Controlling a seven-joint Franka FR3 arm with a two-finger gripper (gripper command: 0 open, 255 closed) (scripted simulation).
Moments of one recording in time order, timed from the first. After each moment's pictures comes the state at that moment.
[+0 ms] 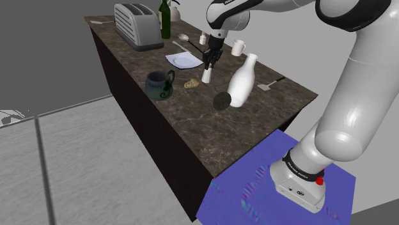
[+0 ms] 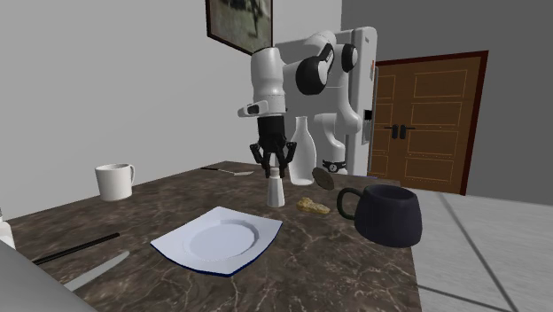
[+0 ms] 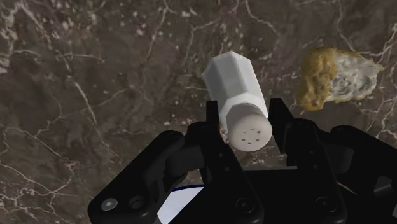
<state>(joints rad) -0.05 0.28 -0.21 -1.87 0.18 2.14 -0.30</state>
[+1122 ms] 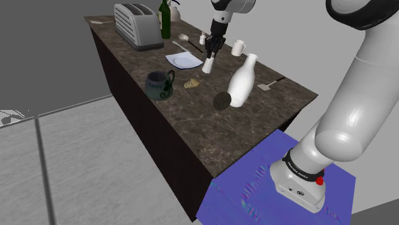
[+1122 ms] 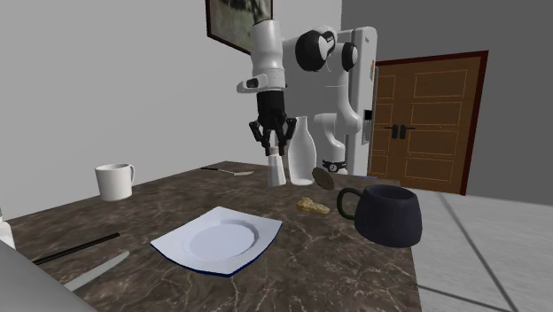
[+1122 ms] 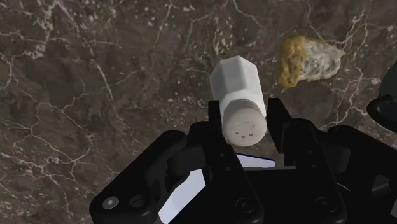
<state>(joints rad) -0.05 0.22 -0.22 -1.78 0.16 1.99 -0.27</state>
